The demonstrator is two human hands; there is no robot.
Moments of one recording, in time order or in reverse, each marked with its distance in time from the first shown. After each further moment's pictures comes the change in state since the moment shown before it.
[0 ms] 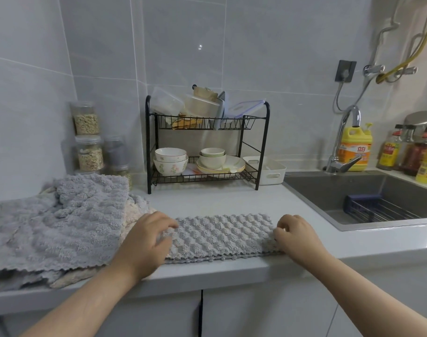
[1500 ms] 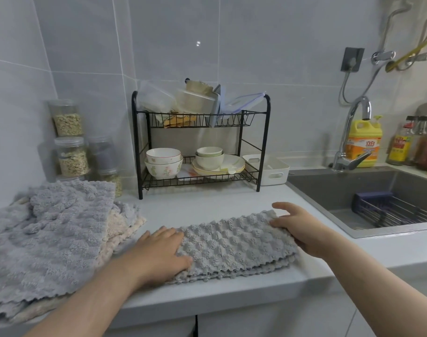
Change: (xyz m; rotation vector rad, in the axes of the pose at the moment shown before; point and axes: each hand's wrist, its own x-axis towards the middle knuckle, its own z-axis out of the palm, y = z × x) left_hand 0.047 0.012 0.029 0.495 -0.663 -0.231; right_hand 0.061 0.006 -0.009 0.676 -0.299 0.392
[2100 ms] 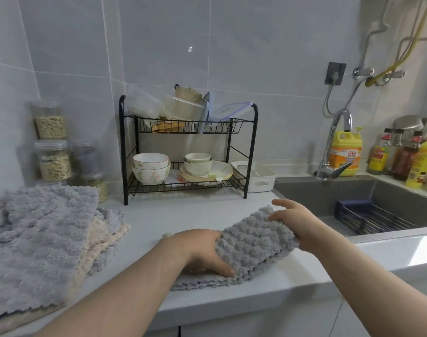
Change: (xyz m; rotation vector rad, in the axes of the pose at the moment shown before) left_hand 0.051 0.087 -0.024 -0.254 -0.167 0.151; right_hand -0.007 -0.025 -0.023 0.154 0.091 0.014
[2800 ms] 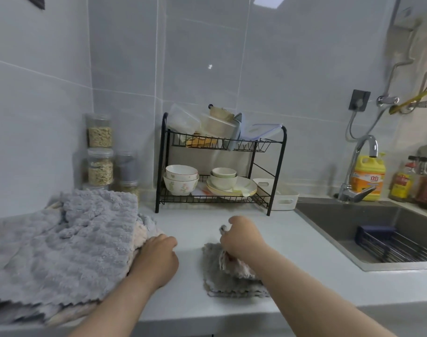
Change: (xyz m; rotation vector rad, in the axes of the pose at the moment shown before) left_hand -0.046 -0.146 0.015 -0.011 0.637 -0.236; right_hand -0.028 -0.022 0.175 -0.857 0.030 -0.304
